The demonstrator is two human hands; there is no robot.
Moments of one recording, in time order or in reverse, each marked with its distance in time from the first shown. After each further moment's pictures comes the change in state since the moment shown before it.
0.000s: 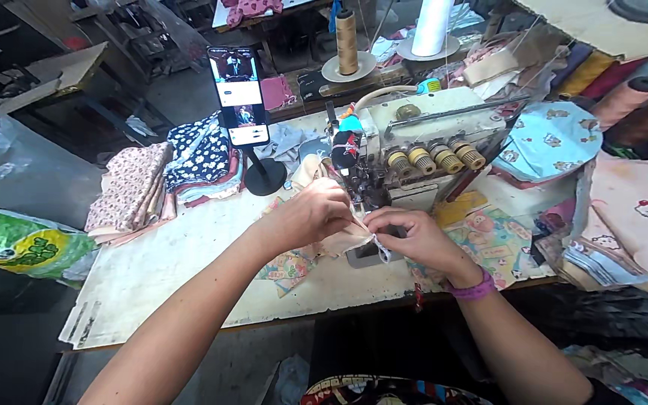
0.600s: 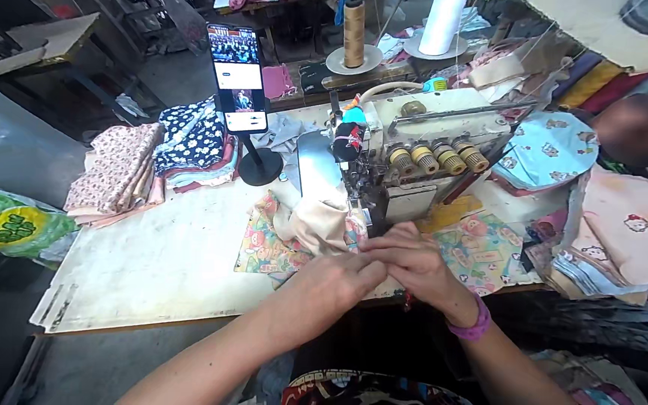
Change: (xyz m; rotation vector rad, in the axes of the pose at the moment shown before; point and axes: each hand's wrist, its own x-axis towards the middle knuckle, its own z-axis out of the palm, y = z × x) left_hand -0.015 0.101 0.039 0.022 0.149 -0.083; right_hand -0.035 0.006 0.012 -0.249 0.093 -0.345
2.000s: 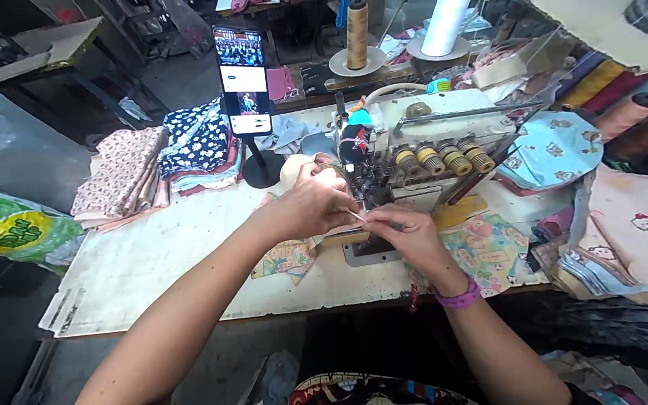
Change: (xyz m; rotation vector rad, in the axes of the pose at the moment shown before) left_hand 0.033 -0.099 -0.036 0.035 -0.207 -0.047; right_hand 0.035 0.007 0.011 0.076 0.127 0.315
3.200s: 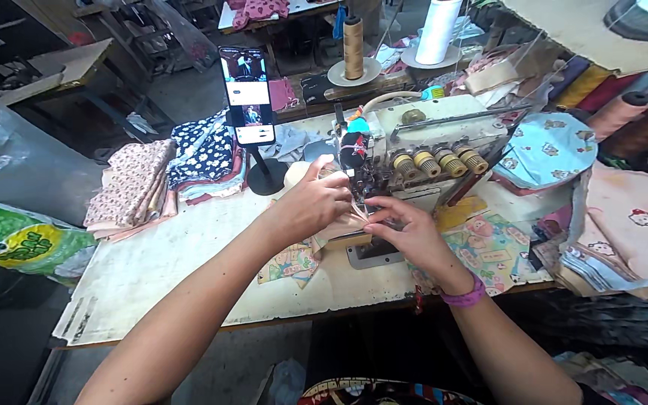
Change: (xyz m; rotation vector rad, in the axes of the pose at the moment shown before) left_hand -0.003 -0.003 -0.005 0.298 0.079 0.197; right_hand 0.006 -0.014 -0.003 -0.039 -0.057 0.198
